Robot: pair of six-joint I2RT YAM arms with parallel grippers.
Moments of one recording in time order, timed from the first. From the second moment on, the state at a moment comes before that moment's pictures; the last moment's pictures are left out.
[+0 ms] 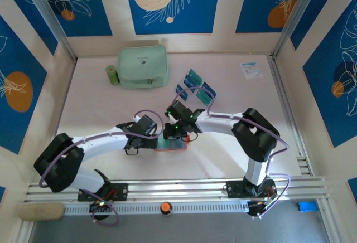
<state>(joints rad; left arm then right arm) -0.74 1.38 0.65 -0.52 -0.24 -0.64 0.86 1.79 1.06 -0.31 -0.35 0.70</state>
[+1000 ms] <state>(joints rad) -0.70 1.45 0.68 -0.54 -0.27 -0.63 0.88 1.85 1.08 -0.38 -0.28 0.66</state>
